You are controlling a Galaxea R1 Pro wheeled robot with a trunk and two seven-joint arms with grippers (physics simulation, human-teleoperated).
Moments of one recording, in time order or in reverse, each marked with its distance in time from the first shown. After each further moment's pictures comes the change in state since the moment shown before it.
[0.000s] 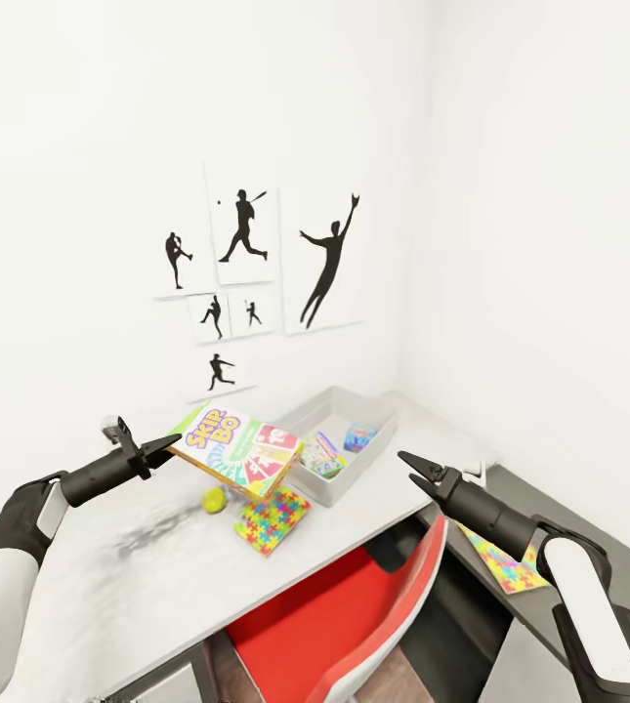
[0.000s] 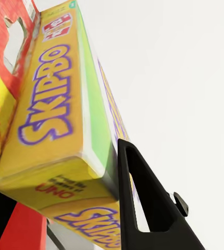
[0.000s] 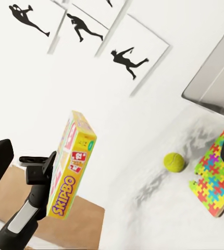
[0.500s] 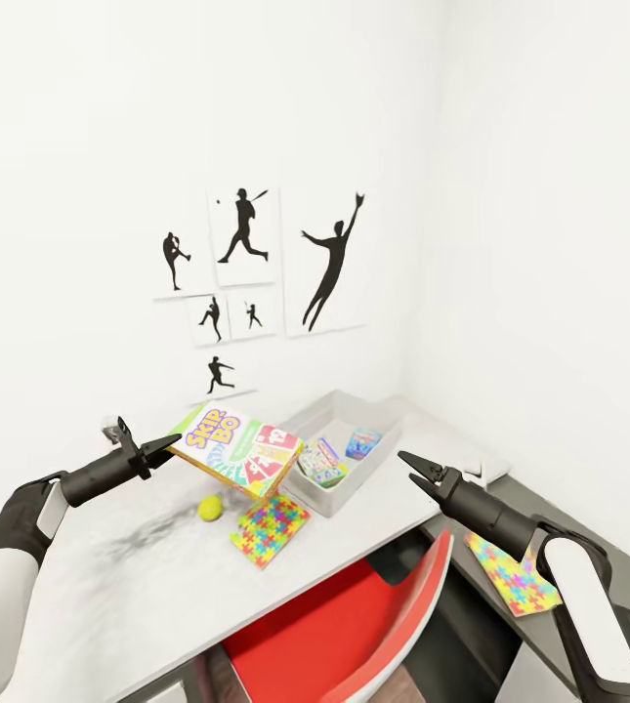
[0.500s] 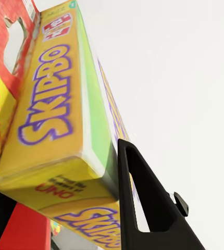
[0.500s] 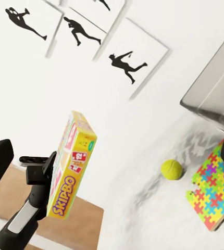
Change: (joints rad) left arm 0.000 0.000 0.000 0.000 0.000 0.000 0.000; right arm 0.000 0.000 0.000 0.000 0.000 0.000 0.001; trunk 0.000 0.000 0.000
